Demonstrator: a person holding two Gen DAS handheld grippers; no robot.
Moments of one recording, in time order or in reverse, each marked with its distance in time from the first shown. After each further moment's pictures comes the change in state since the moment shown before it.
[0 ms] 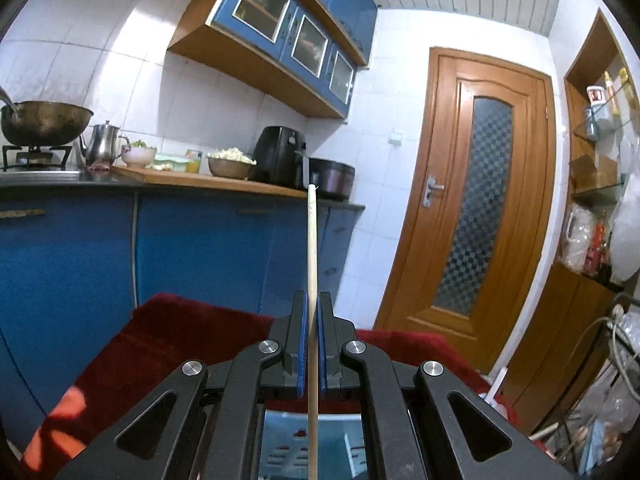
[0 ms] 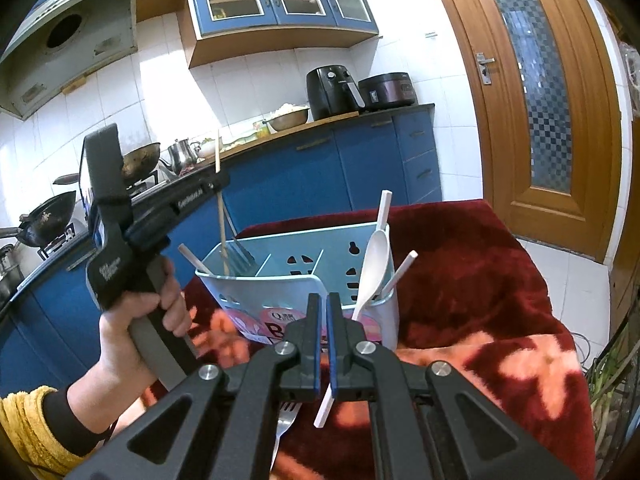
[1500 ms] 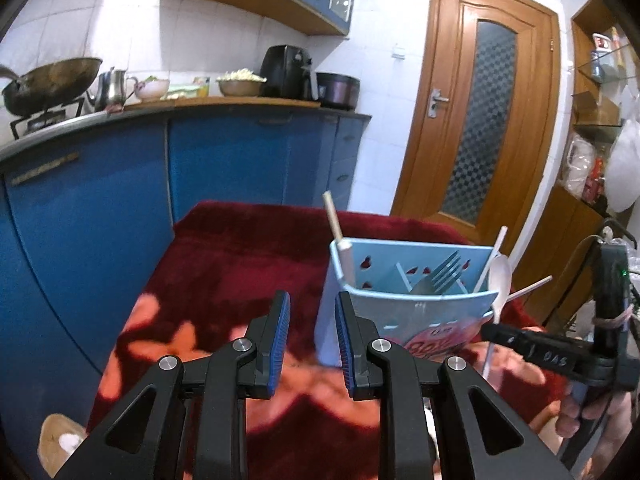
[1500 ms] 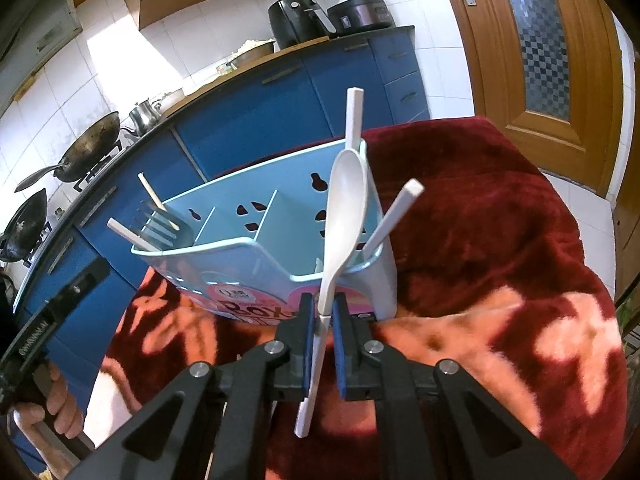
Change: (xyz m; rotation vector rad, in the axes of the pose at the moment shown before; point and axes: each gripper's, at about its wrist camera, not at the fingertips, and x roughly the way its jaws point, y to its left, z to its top) left arm -0.066 0.052 -0.028 0.054 0.348 0.022; right arm 0.068 -0.027 -0.002 0.125 0.260 -0.017
